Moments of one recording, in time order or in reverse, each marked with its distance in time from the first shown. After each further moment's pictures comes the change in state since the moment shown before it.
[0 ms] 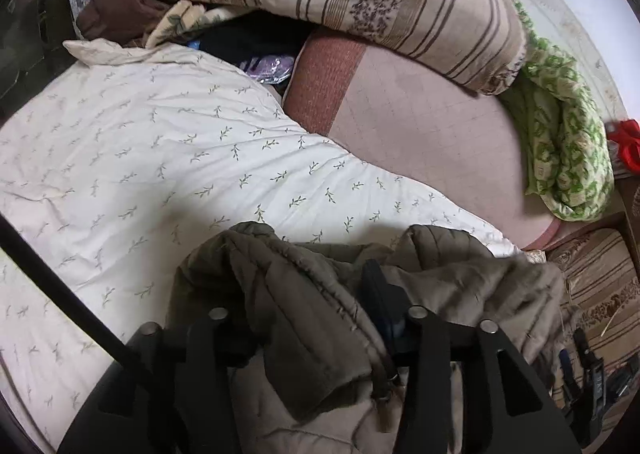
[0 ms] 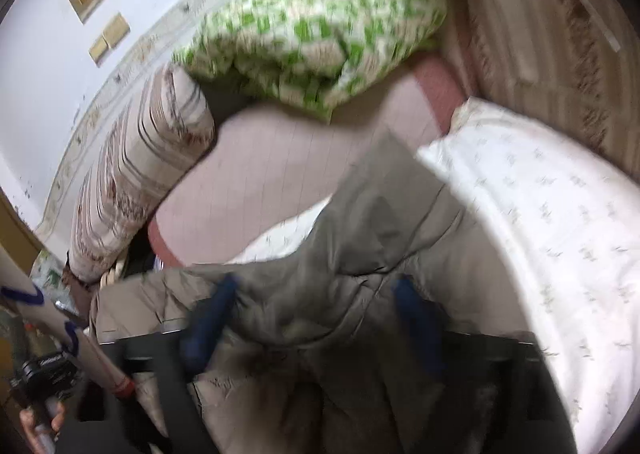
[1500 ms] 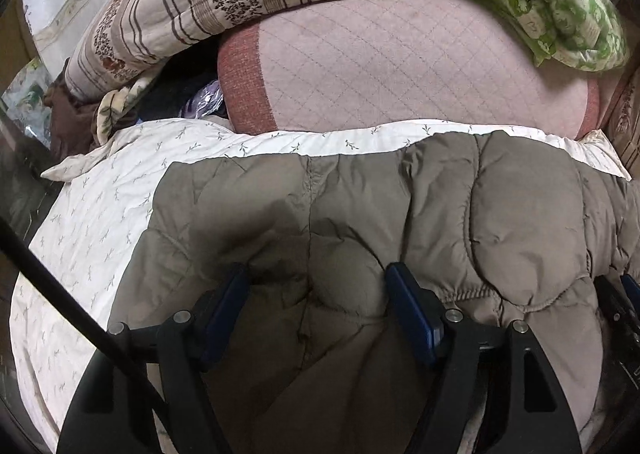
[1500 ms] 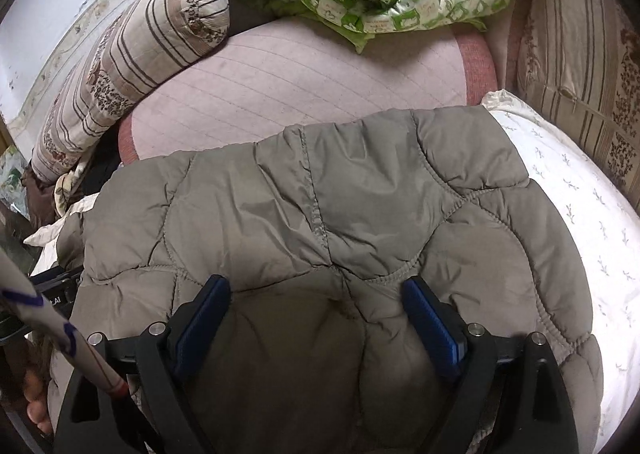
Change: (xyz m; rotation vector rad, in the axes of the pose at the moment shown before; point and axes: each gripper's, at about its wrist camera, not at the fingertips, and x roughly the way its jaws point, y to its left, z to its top) left arm 0.095 -0.111 -0.056 0.450 -0.053 0.261; right arm 0.068 0.023 -0.057 -0.256 0.183 -0.111
